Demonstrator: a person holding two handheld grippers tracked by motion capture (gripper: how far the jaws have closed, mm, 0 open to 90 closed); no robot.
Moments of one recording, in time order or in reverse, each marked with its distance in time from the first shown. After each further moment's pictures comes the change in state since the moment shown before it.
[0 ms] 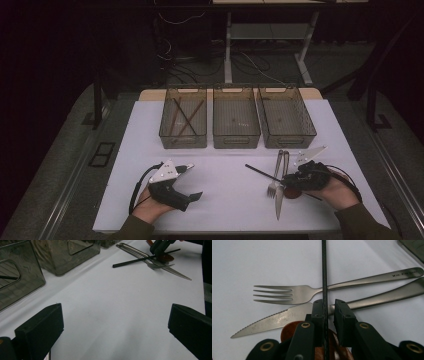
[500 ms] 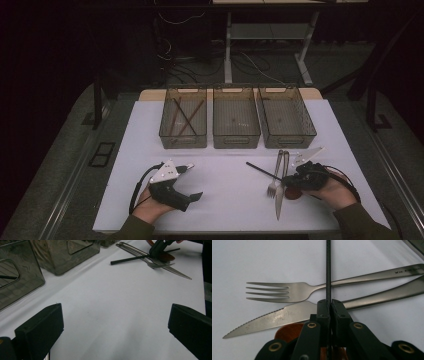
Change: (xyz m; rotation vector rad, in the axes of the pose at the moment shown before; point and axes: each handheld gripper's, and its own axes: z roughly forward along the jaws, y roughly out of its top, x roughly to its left) left arm 0.000 0.000 0.001 0.000 0.002 0.001; right arm -0.001 -0.001 0.006 0.020 -0.010 -0.006
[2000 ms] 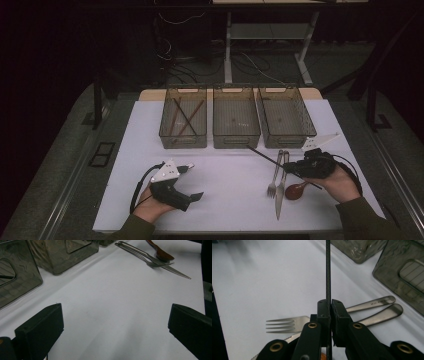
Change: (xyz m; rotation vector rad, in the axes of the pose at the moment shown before) left arm 0.001 0.000 0.003 0.008 -0.013 -0.001; right arm -0.012 0.020 -0.033 -0.169 0.037 0.096
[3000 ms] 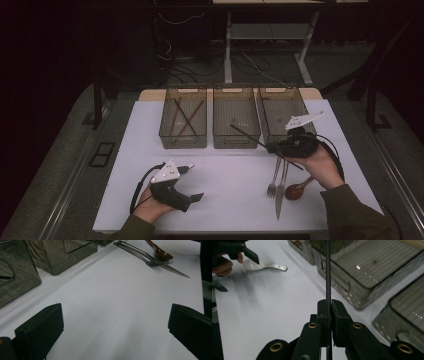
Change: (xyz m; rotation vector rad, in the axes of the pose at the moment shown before) left arm -0.001 0.000 0.000 0.003 -0.003 0.009; right arm 0.005 0.068 0.011 -0.086 0.012 -0.002
